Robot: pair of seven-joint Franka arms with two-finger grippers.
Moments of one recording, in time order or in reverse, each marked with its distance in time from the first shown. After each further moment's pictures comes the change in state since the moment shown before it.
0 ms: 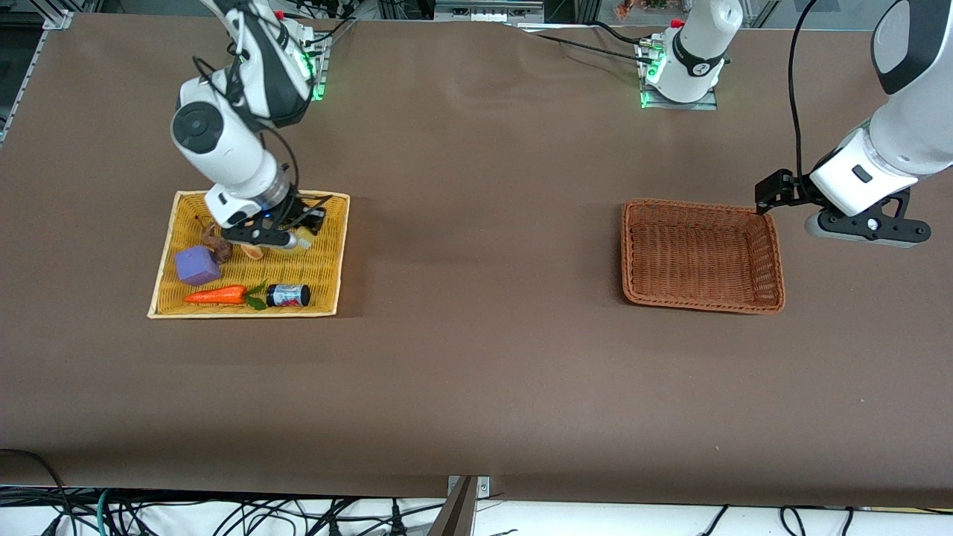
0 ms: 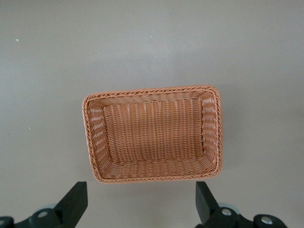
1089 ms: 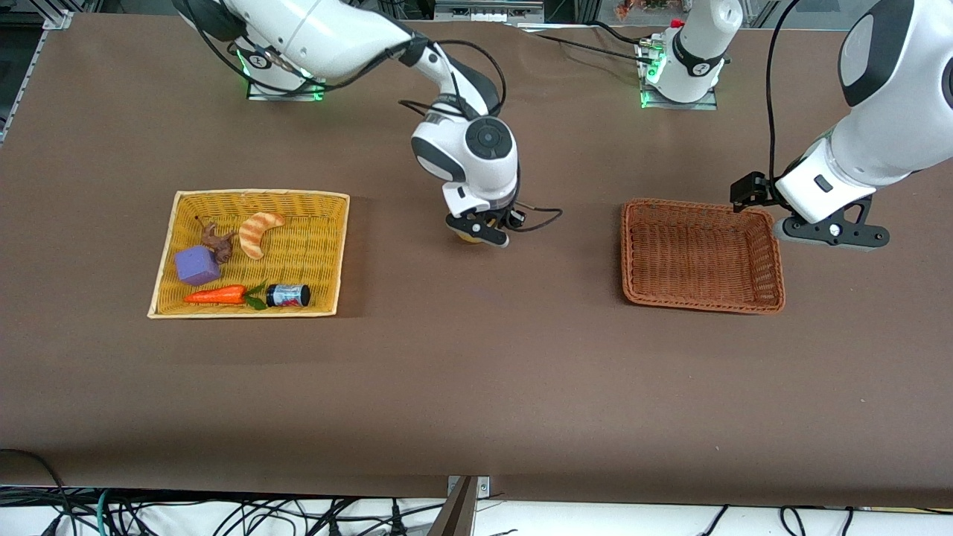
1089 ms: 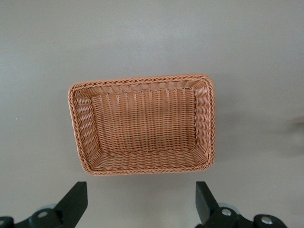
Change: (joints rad) left arm -0.008 0.033 -0.036 -0.001 0.000 -0.027 -0.052; right arm 0.541 0.749 0.035 0.746 -0.390 -0.096 0.887
